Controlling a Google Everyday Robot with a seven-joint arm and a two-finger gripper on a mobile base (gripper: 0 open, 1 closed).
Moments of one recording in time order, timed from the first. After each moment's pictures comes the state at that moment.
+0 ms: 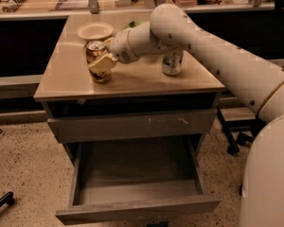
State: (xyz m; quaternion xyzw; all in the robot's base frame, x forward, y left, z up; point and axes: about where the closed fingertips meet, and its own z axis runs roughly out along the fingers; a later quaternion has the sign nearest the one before) arm 0.696 0.128 0.868 -0.58 0.63 0.26 0.45
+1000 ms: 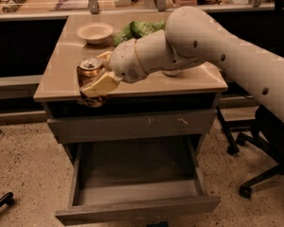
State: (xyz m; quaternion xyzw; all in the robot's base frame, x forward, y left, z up) arm 0.551 0.118 0.906 -0.62 0.57 0.32 0.43
